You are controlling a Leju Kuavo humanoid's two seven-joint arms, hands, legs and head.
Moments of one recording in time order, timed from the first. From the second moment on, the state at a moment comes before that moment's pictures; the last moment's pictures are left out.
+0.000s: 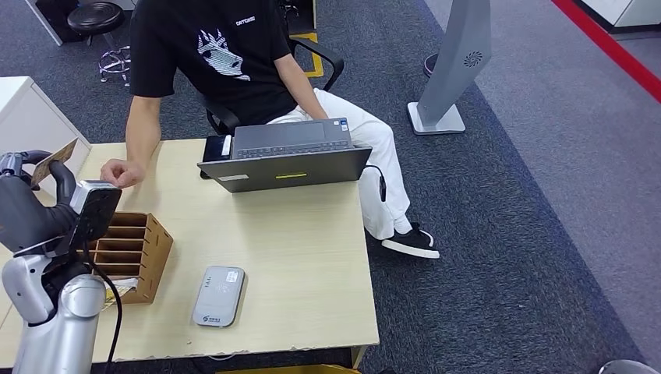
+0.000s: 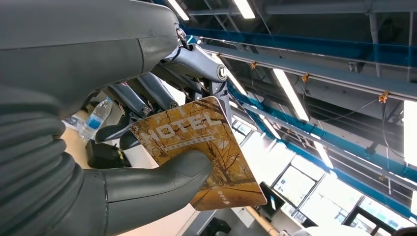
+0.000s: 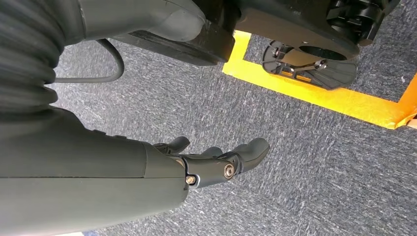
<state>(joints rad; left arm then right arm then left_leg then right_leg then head) -0.36 0.12 -0.09 -1.40 -1.00 0.62 -0.02 0.02 0.18 -0.60 -0.43 0.94 -0.01 0.11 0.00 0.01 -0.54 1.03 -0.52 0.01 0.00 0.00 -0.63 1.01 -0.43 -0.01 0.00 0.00</state>
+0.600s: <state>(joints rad) -0.11 0.08 -0.29 -1.60 -0.78 0.35 -0.07 0.06 0.19 -0.60 -0.50 0.96 -0.01 0.13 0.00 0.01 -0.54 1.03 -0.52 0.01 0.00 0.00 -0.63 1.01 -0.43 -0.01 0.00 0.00</state>
